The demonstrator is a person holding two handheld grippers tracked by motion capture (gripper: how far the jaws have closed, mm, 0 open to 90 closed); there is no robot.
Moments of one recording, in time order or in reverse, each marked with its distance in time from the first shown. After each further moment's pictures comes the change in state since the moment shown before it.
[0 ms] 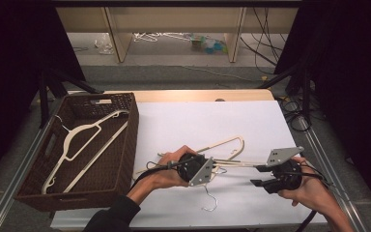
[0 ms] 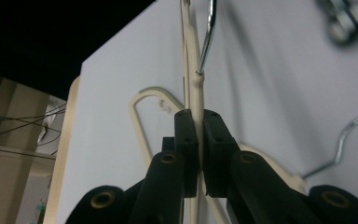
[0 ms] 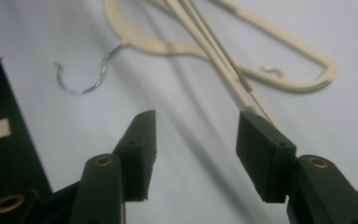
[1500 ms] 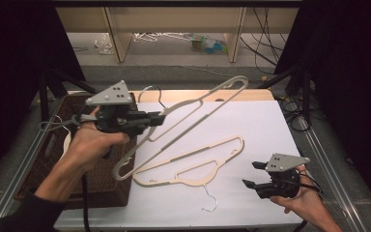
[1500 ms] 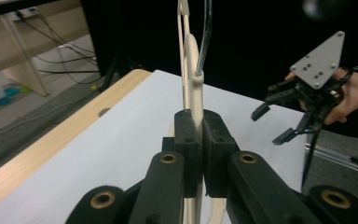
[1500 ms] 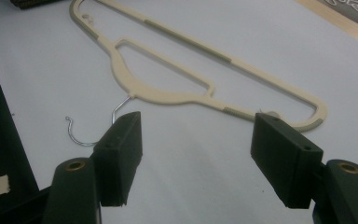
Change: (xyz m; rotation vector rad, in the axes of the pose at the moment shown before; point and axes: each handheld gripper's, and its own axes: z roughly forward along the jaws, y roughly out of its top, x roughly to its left) left arm 0.091 0.006 -0.219 -0.172 0.116 -0.834; right arm 0.025 0.000 0.000 -0.201 -0.061 0.038
